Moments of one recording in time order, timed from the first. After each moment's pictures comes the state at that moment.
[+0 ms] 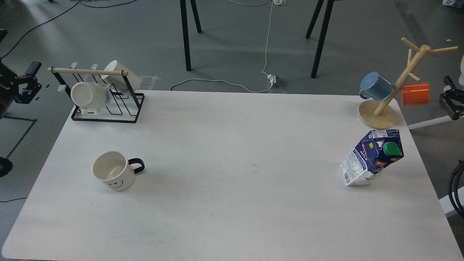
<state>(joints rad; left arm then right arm) -0.57 0.79 -0.87 -0.73 0.28 -0.49 -0.49 0.26 -0.80 1.10 0.99 0.71 0.49 -0.03</state>
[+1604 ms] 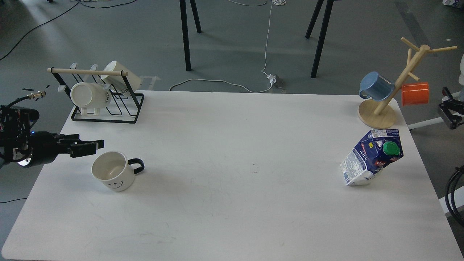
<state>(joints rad) -0.57 0.88 -0.55 -0.94 1.79 -0.31 -0.49 0.25 -0.76 1.10 0.93 0.70 0.49 -0.03</state>
